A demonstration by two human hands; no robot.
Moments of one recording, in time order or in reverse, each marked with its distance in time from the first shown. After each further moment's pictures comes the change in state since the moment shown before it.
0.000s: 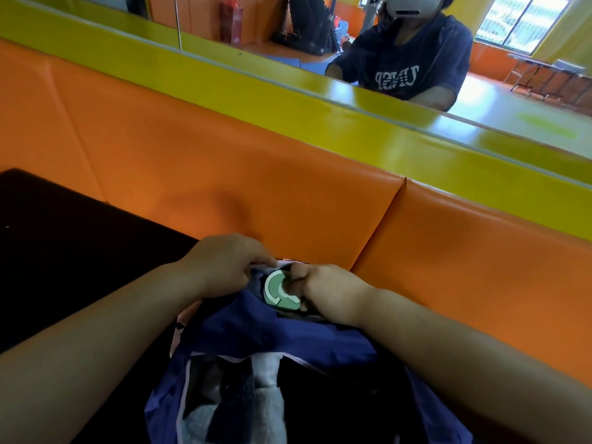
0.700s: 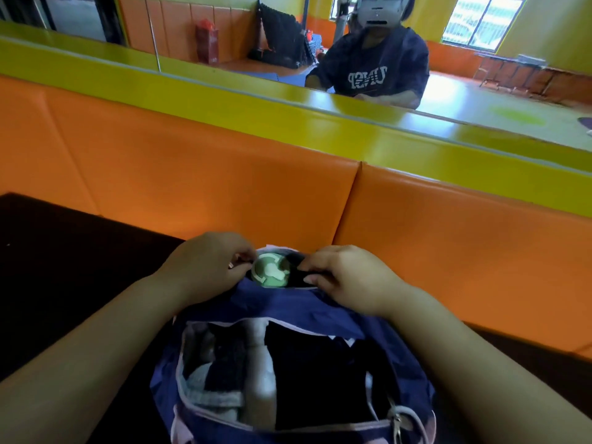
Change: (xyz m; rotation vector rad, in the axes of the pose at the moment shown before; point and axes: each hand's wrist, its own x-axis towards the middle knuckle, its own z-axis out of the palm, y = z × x) left_hand -0.049 0.040 0.000 -0.075 0.222 0.004; right_hand -0.095 -0.036 -0.031 0.305 0.343 0.233
